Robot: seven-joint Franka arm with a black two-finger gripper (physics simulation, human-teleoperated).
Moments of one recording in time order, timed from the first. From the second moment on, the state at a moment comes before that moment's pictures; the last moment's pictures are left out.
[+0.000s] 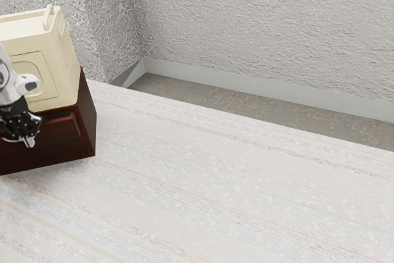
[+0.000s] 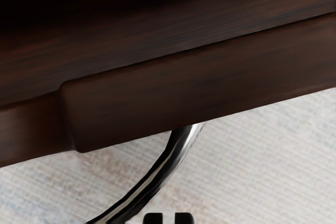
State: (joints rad) arm 0.74 -0.05 -0.16 -2.21 -0.02 2.15 0.13
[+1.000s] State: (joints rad) arm 0.76 0.01 -0.17 -2.13 0.03 2.15 0.24
